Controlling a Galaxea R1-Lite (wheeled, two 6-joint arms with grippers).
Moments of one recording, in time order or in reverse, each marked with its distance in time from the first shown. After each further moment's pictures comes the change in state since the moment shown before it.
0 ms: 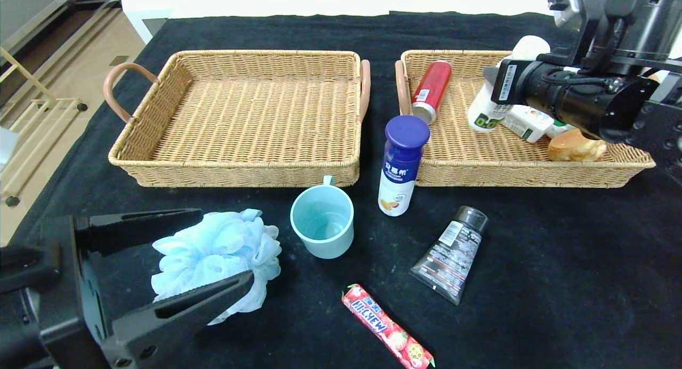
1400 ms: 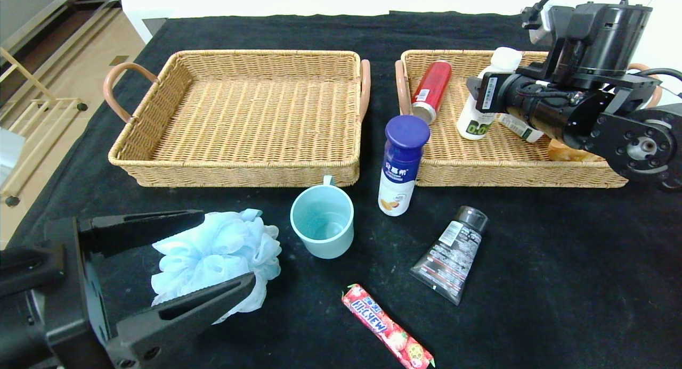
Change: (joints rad) left arm 0.001 0.003 0.003 0.000 0.000 0.007; right arm -0.008 0.084 -0.040 -0.038 -0.005 -0.005
